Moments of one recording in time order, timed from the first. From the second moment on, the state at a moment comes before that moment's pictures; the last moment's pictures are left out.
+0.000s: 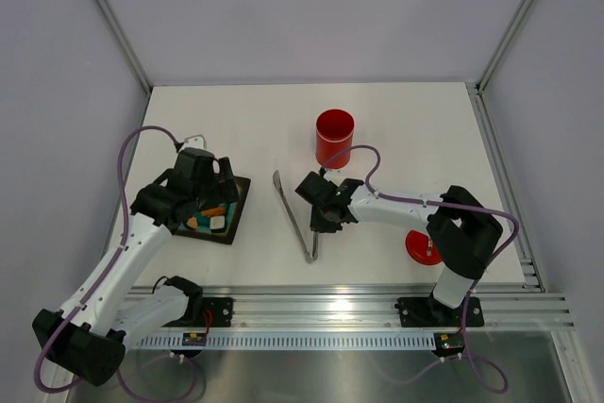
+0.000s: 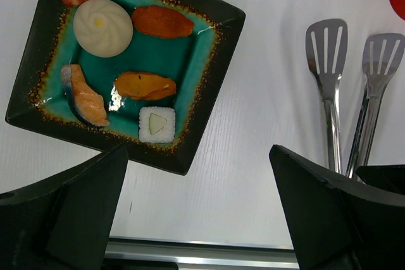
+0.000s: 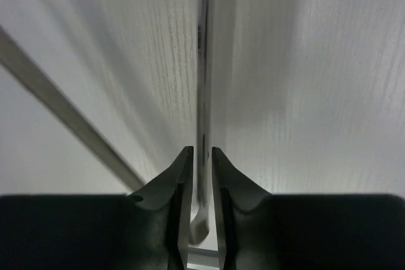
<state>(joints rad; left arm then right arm) -0.41 0.95 0.95 -0.87 -0.27 -0.55 0.95 1.71 1.11 -0.58 0.20 1.00</state>
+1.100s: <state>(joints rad) -1.11 1.61 1.26 -0.96 -0.47 -1.03 0.50 1.13 0.98 -0.83 0.40 0.80</state>
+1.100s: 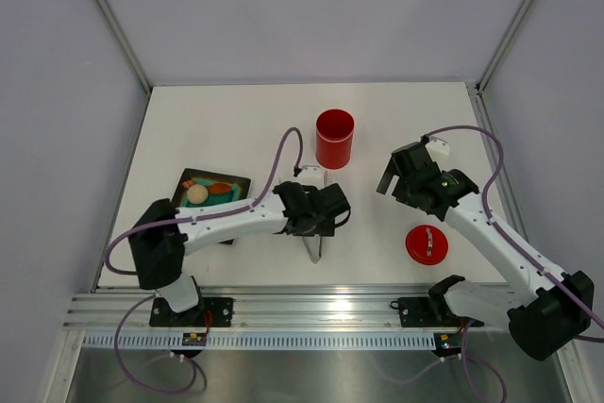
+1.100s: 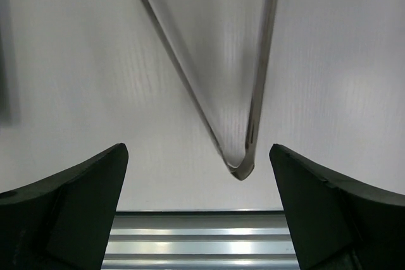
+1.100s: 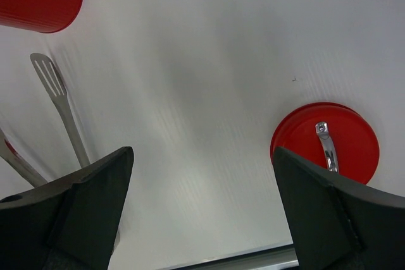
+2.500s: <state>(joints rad) -1.01 1.87 1.19 -0.65 -0.49 -1.14 0.50 1.08 0.90 -0.83 0.30 0.80</state>
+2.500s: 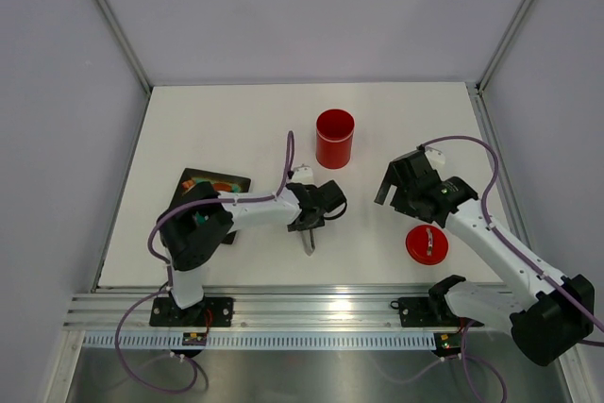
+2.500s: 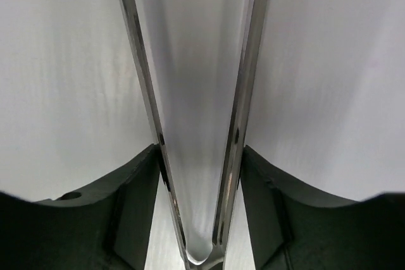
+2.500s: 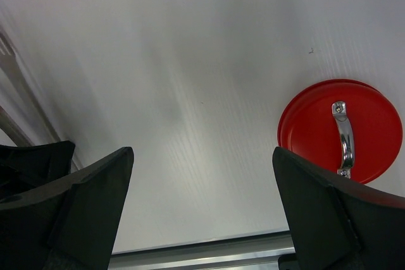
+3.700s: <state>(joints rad) -0.82 1.11 1.09 -1.29 -0.39 -0.82 0.50 1.08 0.91 -0.80 0.26 0.78</state>
